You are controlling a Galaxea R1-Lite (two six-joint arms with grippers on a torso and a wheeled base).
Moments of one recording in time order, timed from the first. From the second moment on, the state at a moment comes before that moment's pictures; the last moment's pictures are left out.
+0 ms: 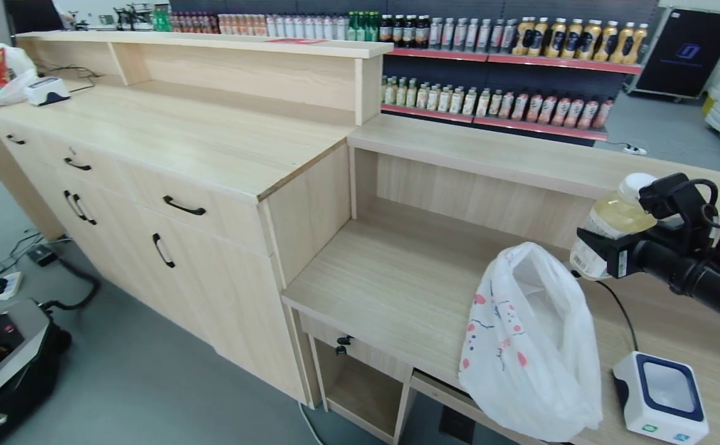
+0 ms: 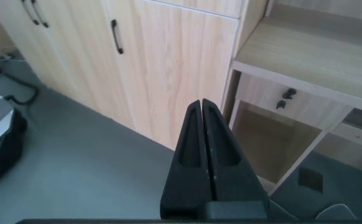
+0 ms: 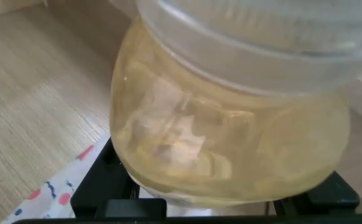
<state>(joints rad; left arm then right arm) 0.00 0.00 0.00 0.00 0.01 0.01 -0.07 1.71 -0.60 -1.04 0.17 -0.36</state>
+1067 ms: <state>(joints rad) 0.00 0.00 0.00 0.00 0.01 0.01 -0.08 2.09 -0.68 -1.14 0.17 -0.33</state>
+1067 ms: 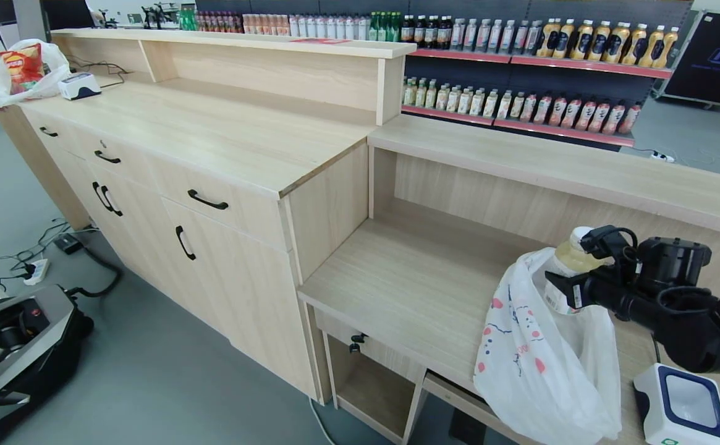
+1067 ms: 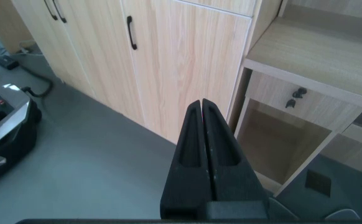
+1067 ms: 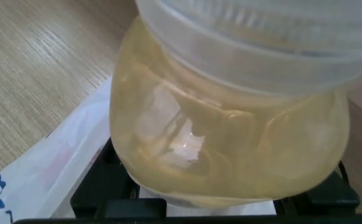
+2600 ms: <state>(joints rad) 0.00 0.00 0.00 0.00 0.01 0.01 -0.01 2.16 -0.71 -1.23 0.22 -0.33</state>
